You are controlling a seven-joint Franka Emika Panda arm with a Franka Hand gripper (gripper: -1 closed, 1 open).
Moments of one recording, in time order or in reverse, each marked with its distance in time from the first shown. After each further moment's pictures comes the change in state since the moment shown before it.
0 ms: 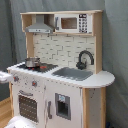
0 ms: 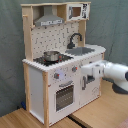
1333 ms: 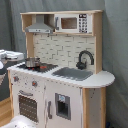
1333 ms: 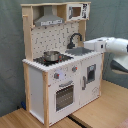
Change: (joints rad) arm -0.086 0.075 -0.283 0.003 0.000 0.076 -0.338
